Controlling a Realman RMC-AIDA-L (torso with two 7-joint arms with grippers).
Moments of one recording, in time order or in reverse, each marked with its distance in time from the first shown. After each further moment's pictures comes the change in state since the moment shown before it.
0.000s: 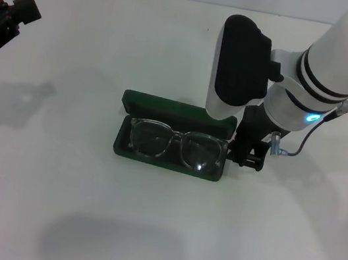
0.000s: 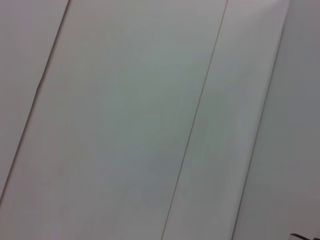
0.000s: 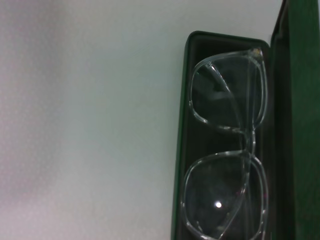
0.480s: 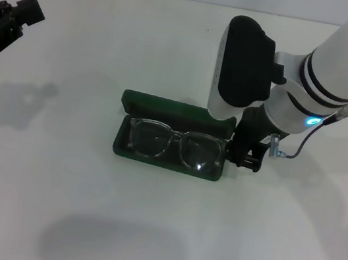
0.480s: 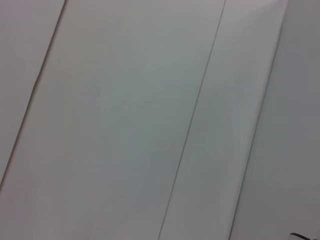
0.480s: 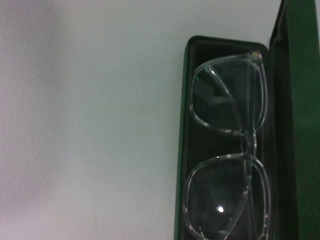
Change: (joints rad) left arm -0.002 -0.003 0.006 -0.001 0.001 0.000 0.000; right arm -0.034 0.000 0.004 -0.025 0.007 0.019 0.001
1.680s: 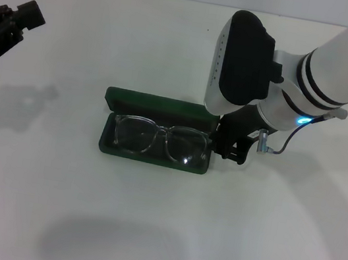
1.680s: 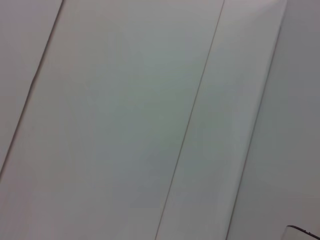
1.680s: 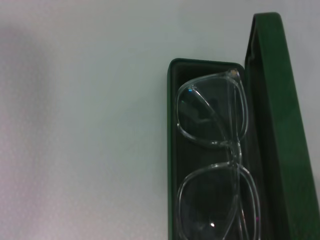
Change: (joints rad) left arm 0.008 -0.005 0.002 0.000 0.000 0.007 0.000; right arm -0.043 0.000 -0.001 0.001 0.062 0.120 -0.054
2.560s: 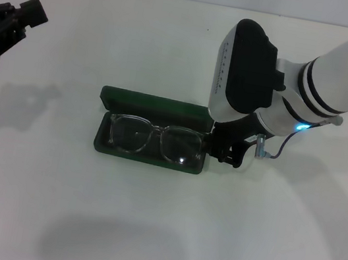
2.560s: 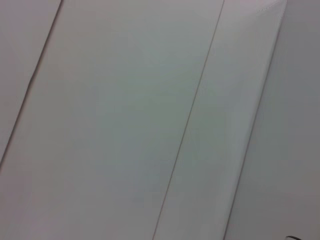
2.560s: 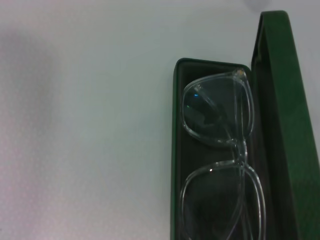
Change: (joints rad) left arm -0.009 -0.001 0.000 0.000 0.001 0.000 -0.014; right arm -0.023 0.000 0.000 0.053 0.070 0.074 -0.102
